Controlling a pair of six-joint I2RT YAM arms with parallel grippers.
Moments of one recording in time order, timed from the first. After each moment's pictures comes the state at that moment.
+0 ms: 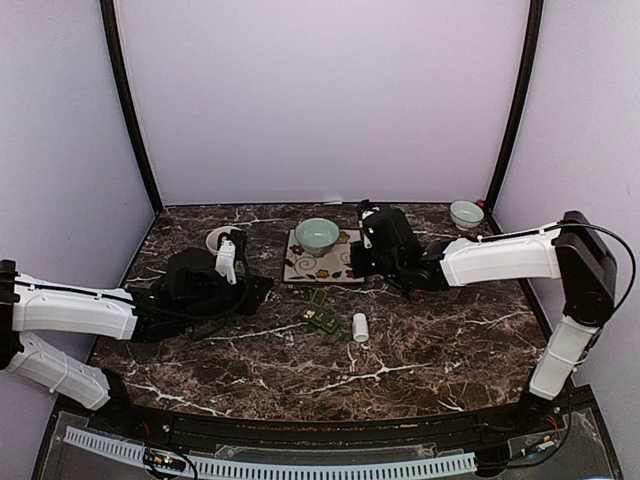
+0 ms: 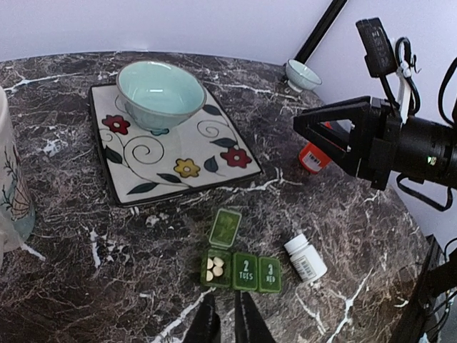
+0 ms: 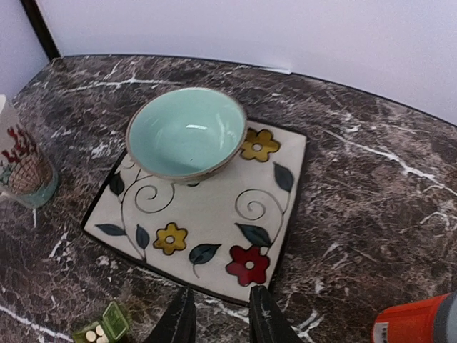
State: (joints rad) left arm -0.88 1.26 0.58 0.29 -0.16 -0.51; right arm 0.87 1.73 1.10 0.06 0.43 0.32
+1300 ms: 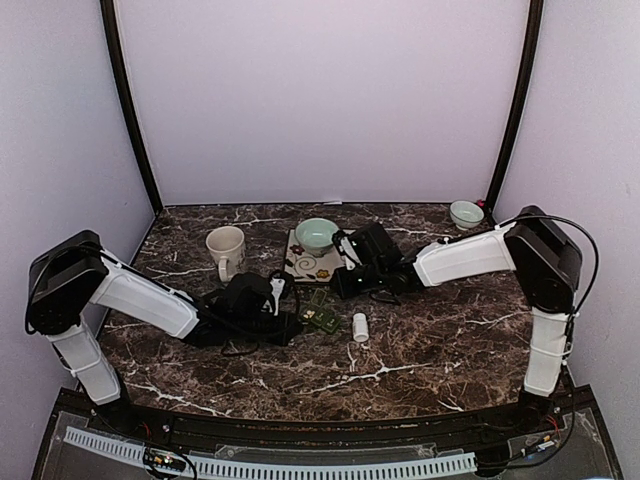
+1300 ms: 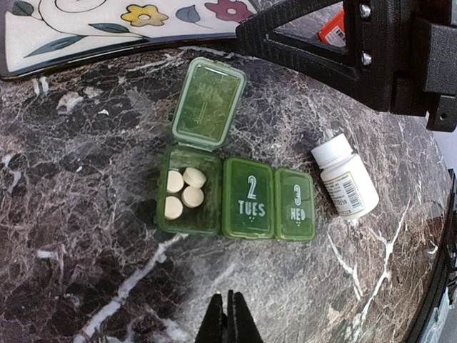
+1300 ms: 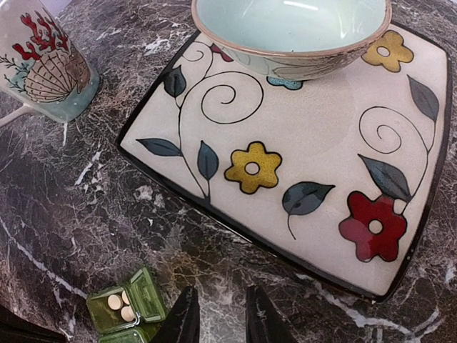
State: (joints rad) left arm -0.93 1.70 0.70 0.31 0.02 -0.59; right arm 0.83 1.95 1.19 0.01 0.02 0.36
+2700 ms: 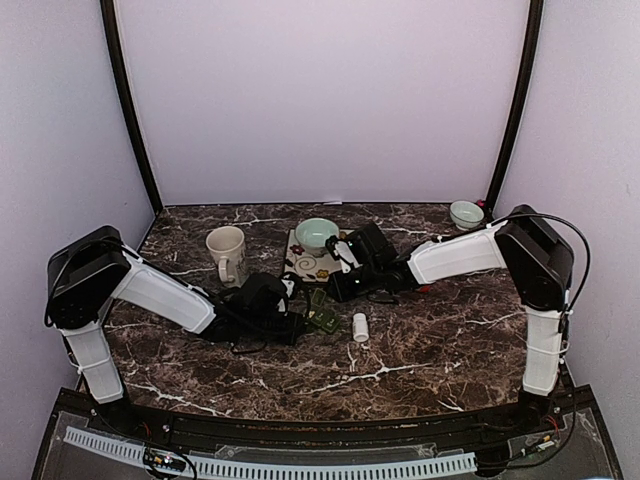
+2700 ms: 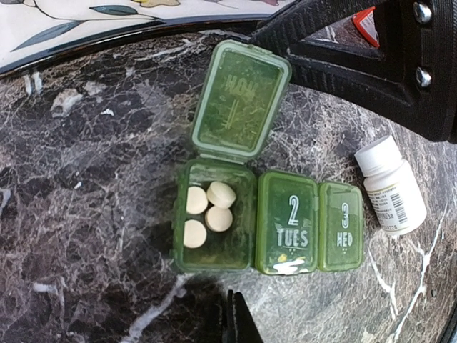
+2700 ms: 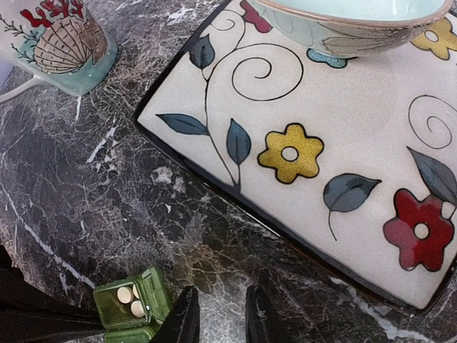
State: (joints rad) left arm -0.92 1.81 0.80 0.23 -0.03 -0.55; right arm 0.82 2.00 1.24 -0.03 -0.11 0.33
